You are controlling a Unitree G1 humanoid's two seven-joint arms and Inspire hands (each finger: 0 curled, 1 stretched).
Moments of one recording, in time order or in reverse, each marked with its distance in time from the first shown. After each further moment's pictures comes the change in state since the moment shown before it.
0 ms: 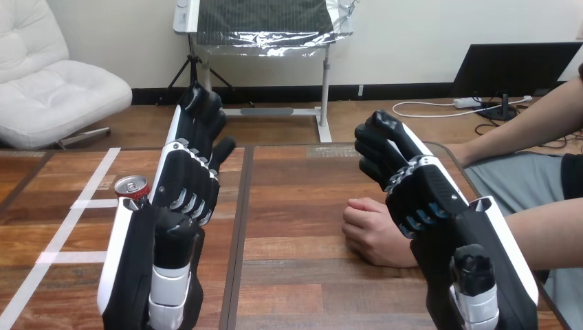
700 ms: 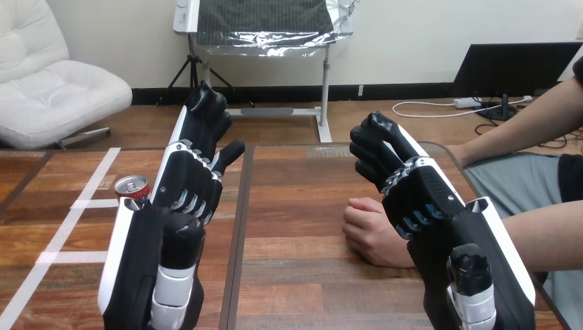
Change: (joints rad) left arm 0.000 0.000 0.001 0.000 0.002 0.000 -0.003; right arm 0.000 0.000 0.006 0.000 -0.002 0.000 -0.001
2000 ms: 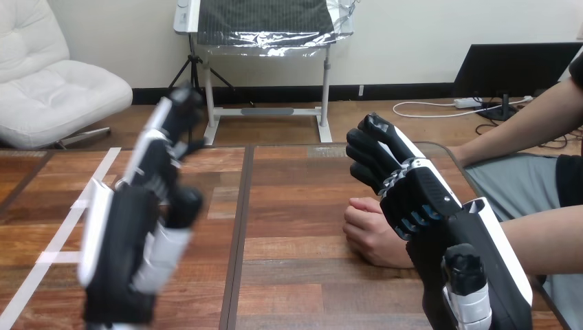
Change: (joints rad) left arm -0.182 0.001 0.205 0.182 0.170 0.008 0.105; right arm 0.000 0.002 0.003 0.000 -0.027 0.001 -0.013
